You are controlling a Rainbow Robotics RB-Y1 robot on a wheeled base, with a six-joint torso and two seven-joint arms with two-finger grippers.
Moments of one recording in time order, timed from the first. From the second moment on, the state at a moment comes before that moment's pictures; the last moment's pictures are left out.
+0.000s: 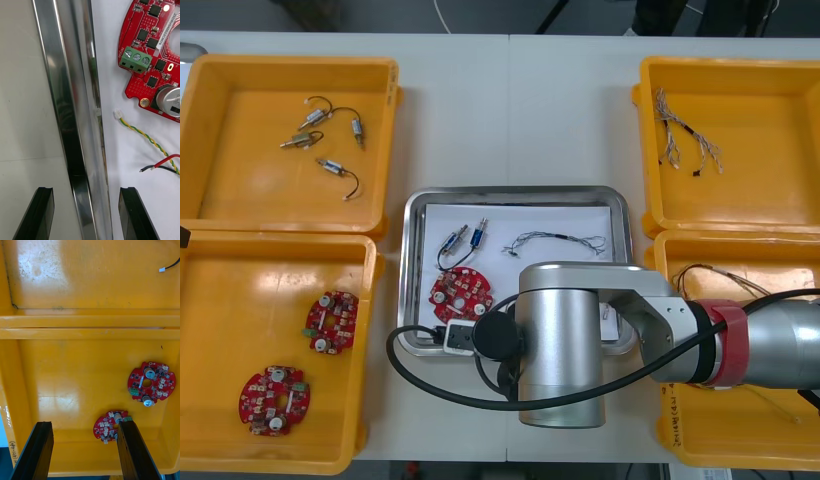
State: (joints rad) right arm -0.86 -0.52 1.24 -2.00 -0.54 1.56 1.44; left arm -0.23 0.98 0.33 -2.10 1.06 1.91 -1.20
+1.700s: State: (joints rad) right arm -0.95 -0.53 1.29 -1.99 -0.48 1.56 1.44; left arm -0.23 0.98 0.33 -2.10 1.06 1.91 -1.20
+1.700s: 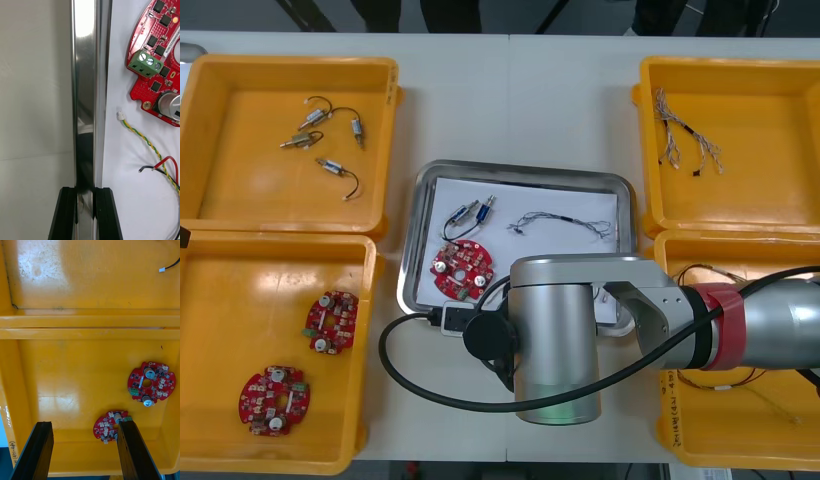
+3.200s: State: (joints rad) right arm -1.27 -0.43 1.34 -1.64 -0.47 1.53 1.44; left arm -0.23 0.98 0.33 -2.10 1.06 1.91 -1.20
